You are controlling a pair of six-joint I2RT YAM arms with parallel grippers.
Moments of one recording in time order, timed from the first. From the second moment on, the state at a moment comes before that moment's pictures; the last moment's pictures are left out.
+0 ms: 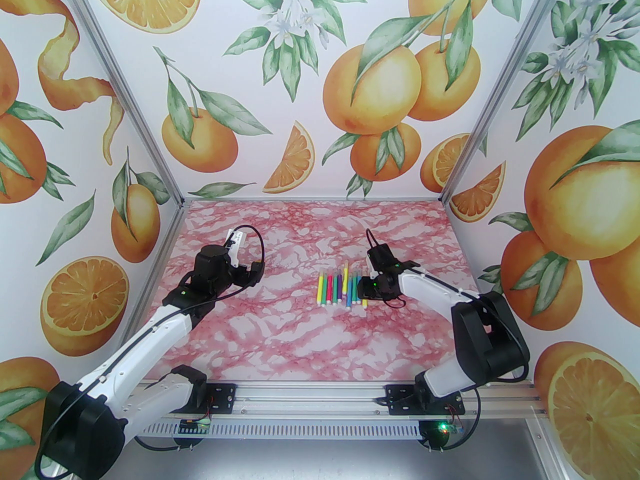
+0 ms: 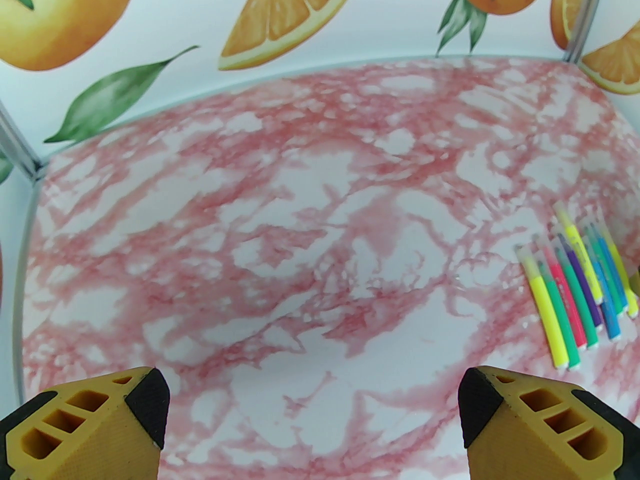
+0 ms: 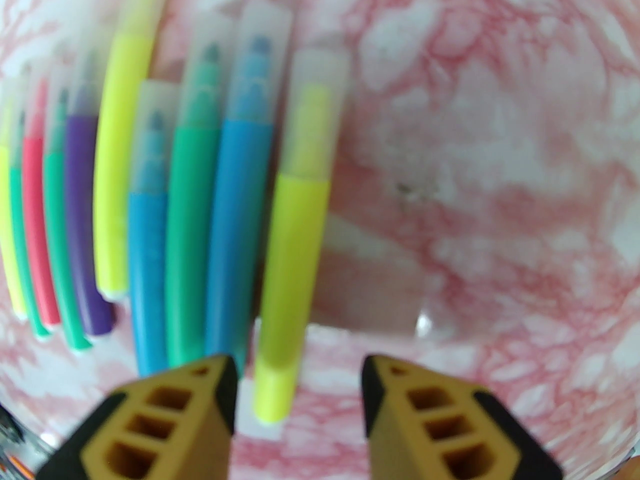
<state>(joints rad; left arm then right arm) -0.35 1.05 0.71 -0.21 -0.09 -0.02 0.33 1.58 0.88 -0.57 -0.08 0.35</state>
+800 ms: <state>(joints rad) -0.35 0.99 0.71 -0.21 -0.10 -0.02 0.33 1.72 1.03 -0.74 -0.02 0.32</state>
